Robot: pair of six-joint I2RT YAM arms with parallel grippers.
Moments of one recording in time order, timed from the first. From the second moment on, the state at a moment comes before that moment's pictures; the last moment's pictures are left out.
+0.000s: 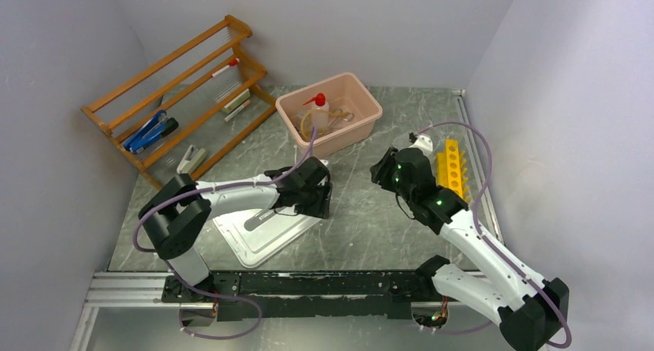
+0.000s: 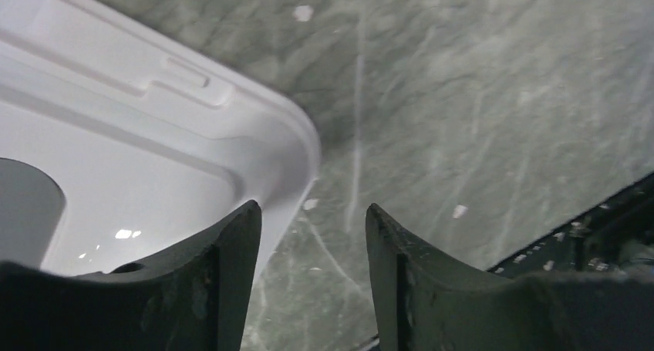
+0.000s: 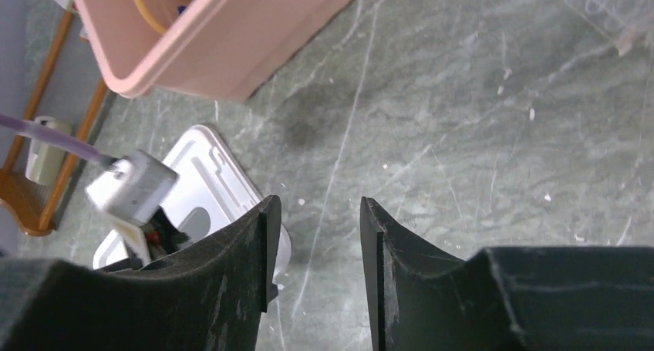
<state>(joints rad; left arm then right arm) -0.91 1.68 0.99 -0.33 0.03 -0.64 0.57 0.90 0.76 -0.38 0.31 0.68</state>
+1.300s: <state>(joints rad) -0.71 1.07 0.85 -0.73 -0.33 -0.89 0.89 1.78 1.08 -0.40 0.18 0.53</state>
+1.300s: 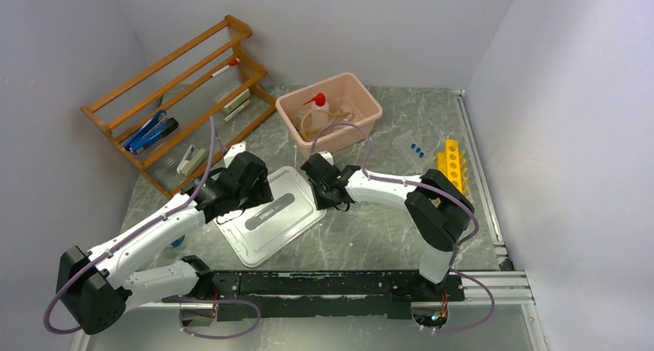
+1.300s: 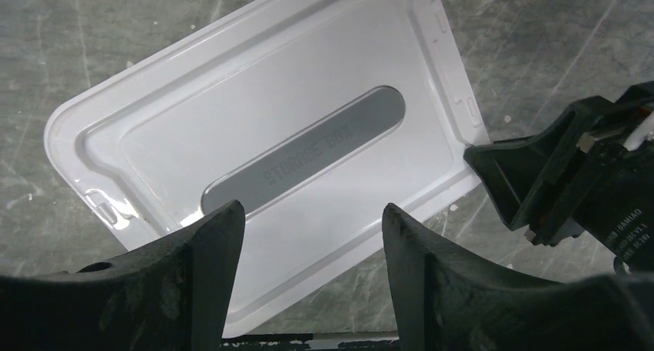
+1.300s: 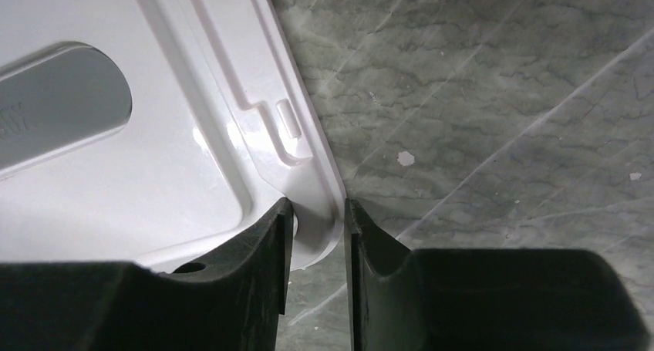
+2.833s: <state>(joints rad) -0.62 0.84 0.51 -0.74 -0.17 -1.08 0.73 1.46 0.91 -0.54 0.03 0.64</state>
